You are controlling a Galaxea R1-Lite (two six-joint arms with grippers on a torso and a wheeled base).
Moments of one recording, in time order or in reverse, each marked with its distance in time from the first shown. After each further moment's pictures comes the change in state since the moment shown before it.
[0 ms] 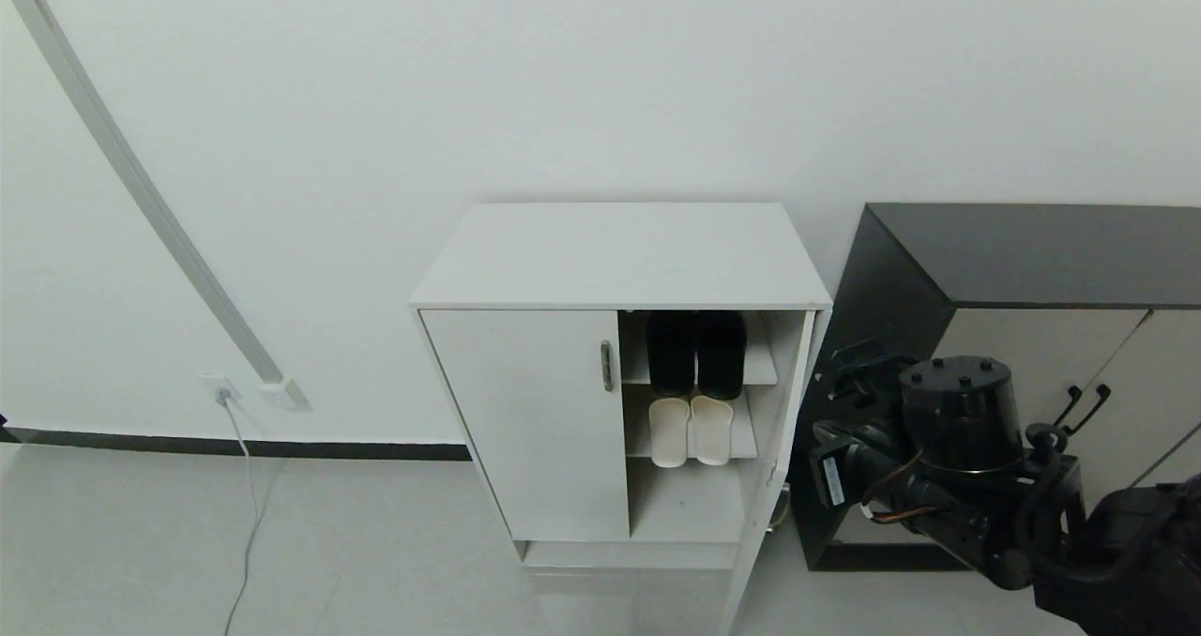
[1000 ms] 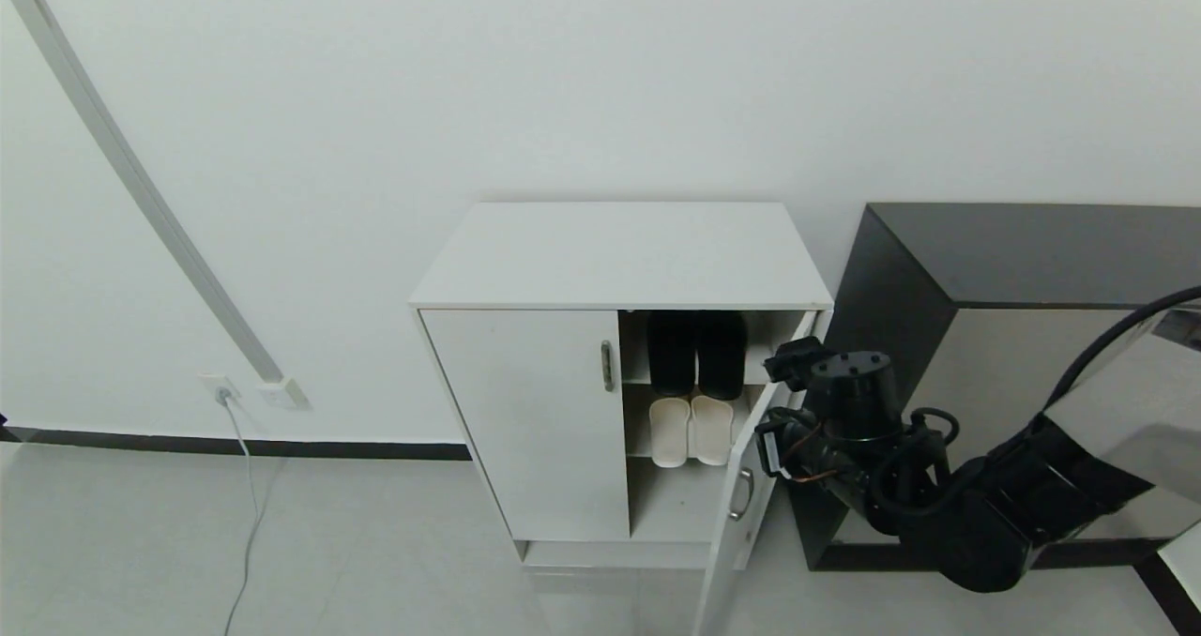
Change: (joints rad) left arm 0.000 0.000 0.000 0.000 0.000 -0.001; right arm -0.029 0.274 -0.227 -0.067 0.004 0.050
